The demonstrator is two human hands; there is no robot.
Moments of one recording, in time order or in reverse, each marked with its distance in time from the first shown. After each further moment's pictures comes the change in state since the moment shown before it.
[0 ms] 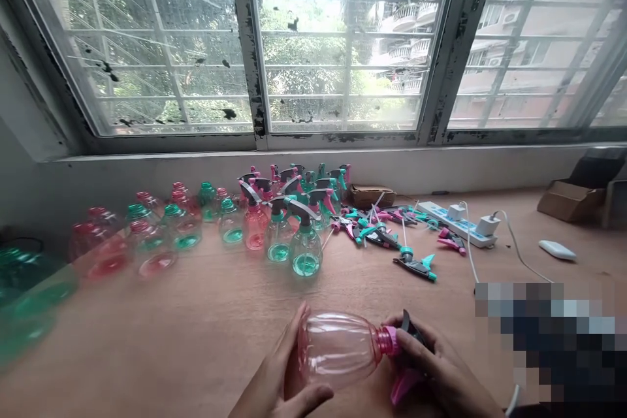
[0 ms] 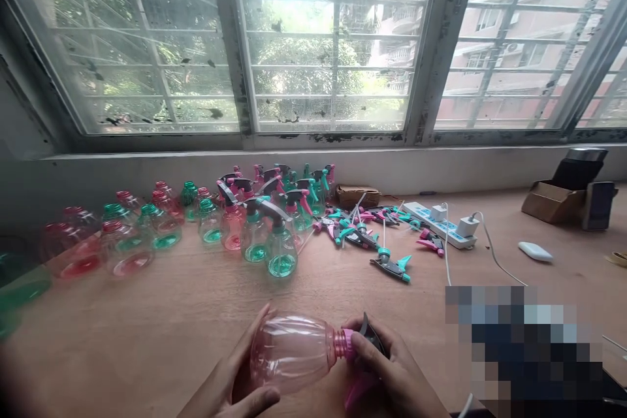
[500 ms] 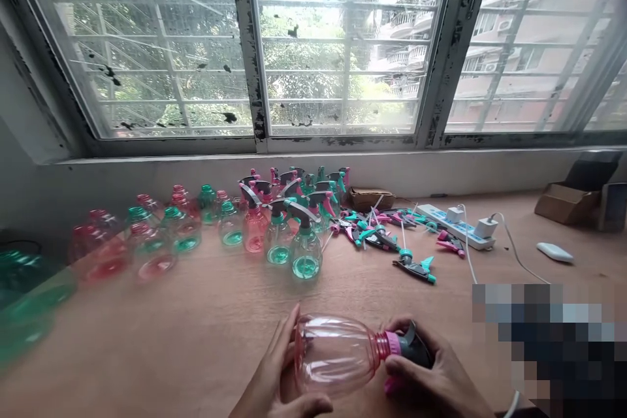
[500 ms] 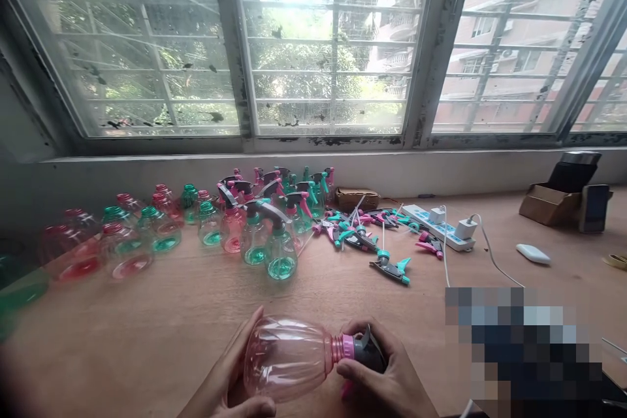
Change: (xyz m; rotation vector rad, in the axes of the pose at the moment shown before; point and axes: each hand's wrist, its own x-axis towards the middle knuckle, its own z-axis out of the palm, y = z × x) left_hand 0.000 -0.030 0.006 -0.262 0.023 0.022; right_hand -0.001 0.006 -0.001 -0.076 0.013 -0.074
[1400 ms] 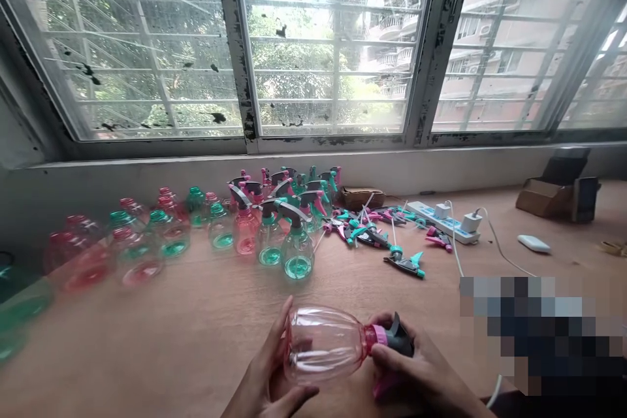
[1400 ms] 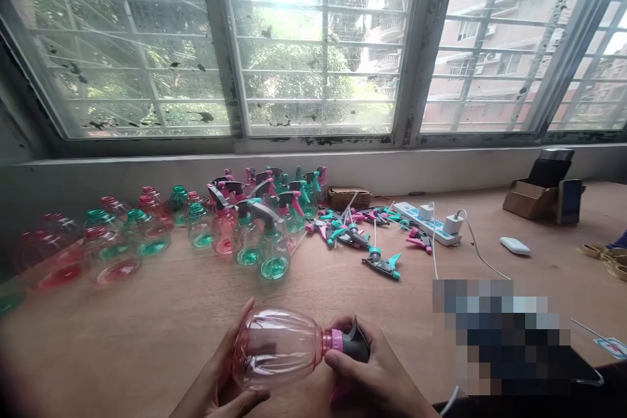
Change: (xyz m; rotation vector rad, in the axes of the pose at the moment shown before) left_hand 0.006 0.004 0.003 0.014 0.000 0.054; right_hand 0.004 -0.007 0.006 -0.007 -0.135 0.029
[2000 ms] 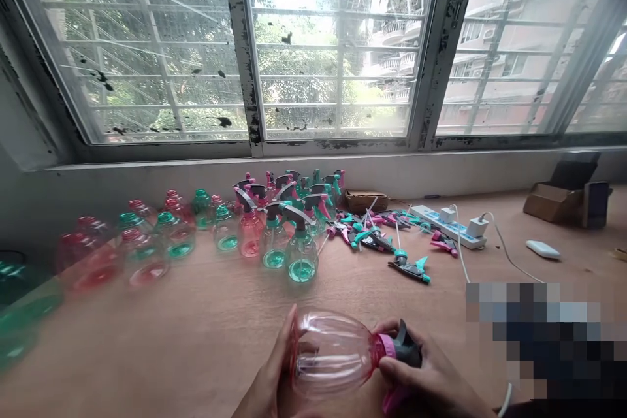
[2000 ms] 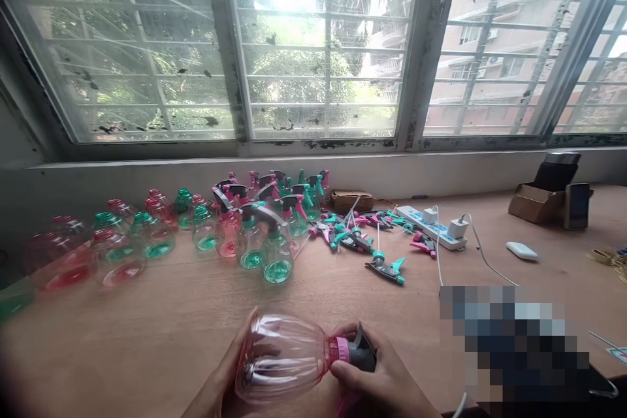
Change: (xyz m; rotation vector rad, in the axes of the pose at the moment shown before) left_hand -0.005 0.007 -0.002 -0.042 -0.093 -0.024; right_hand -0.001 0.004 -0.004 0.027 -0.019 -0.007
